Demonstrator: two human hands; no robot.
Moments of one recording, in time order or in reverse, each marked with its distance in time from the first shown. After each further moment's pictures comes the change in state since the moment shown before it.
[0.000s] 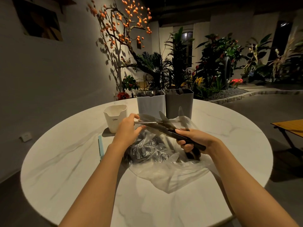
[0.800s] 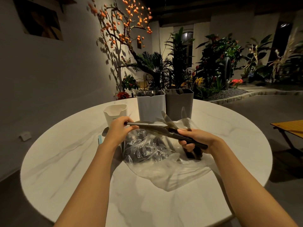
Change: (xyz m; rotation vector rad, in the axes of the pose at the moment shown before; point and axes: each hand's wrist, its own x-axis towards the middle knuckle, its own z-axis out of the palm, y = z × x) left_hand 0.000 -0.018 -0.019 -0.212 -0.048 -0.059; right_hand -0.005 -0.001 -0.006 -0.045 -0.010 -0.001
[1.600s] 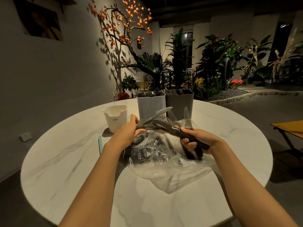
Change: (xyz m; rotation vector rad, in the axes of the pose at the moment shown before) left_hand -0.006 0.018 0.010 0.265 -0.269 -0.011; right_hand -0.002 0.001 -0.002 0.133 0.057 -0.010
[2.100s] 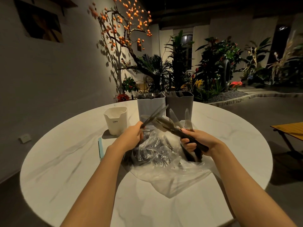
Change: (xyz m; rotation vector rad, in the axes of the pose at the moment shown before) left_hand 0.005 0.004 0.008 -0.044 -0.085 0.004; right_hand 0.003 0.002 -0.003 0.071 0.010 -0.039
